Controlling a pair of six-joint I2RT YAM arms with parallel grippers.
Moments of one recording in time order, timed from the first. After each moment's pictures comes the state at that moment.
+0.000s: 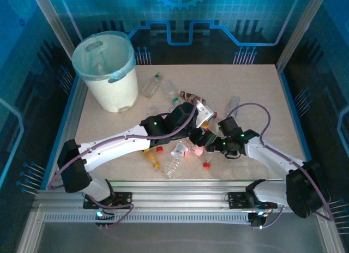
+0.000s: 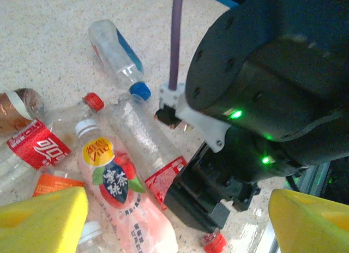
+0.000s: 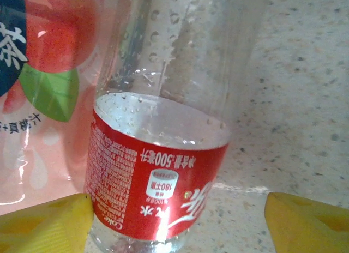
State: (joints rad) left arm -0.99 1.54 1.36 -0.43 0.00 -0.16; right arm 0.46 1.22 0.66 -0.61 -0.09 0.59
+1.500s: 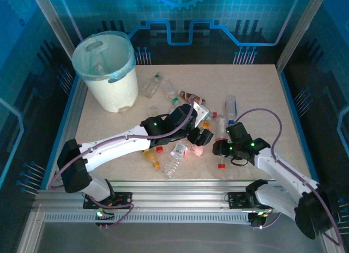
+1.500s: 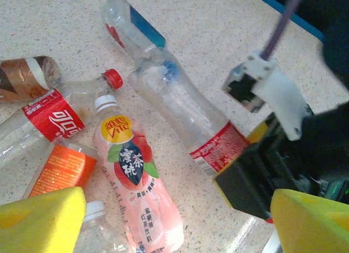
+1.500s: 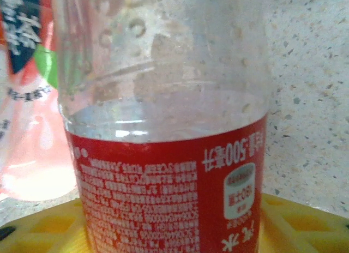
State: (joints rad) left arm -0.97 1.54 1.32 -0.45 -0.06 -0.27; right arm 0.44 0.97 0.57 -0.68 -0.08 0.62
